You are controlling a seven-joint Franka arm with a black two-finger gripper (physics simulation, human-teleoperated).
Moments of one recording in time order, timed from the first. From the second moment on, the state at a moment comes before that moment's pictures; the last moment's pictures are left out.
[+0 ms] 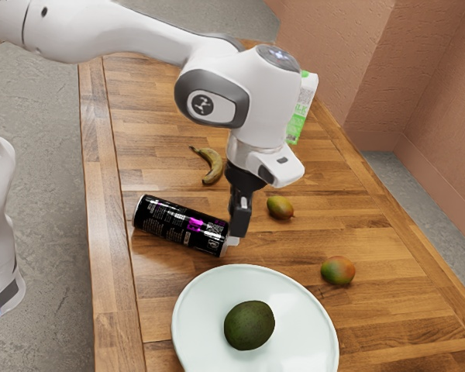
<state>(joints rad) -0.12 -0.23 -0.31 -1.96 -0.08 1.76 -0.12</state>
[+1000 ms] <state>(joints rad) -0.11 -0.21 -0.45 -2.02 -0.21 1.93 -0.57</state>
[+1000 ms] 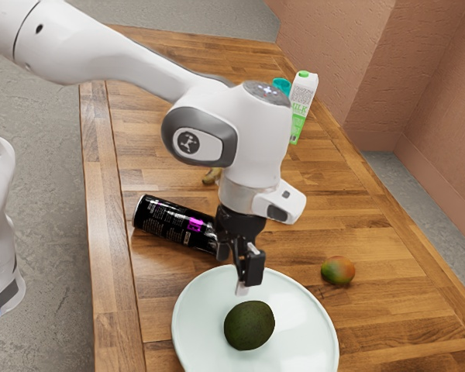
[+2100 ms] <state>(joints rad) -0.12 -0.06 -0.49 -2.01 -0.19 2.06 -0.76</state>
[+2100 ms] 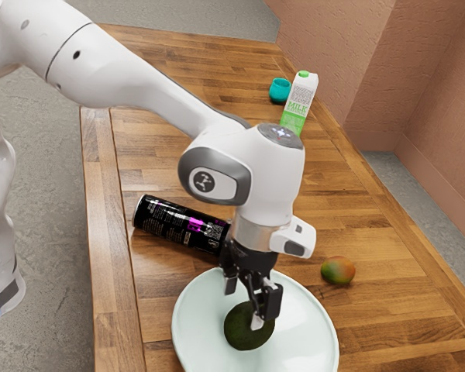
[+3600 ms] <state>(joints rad) -0.20 0.36 -0.45 -1.26 0.13 1.78 -0.70</state>
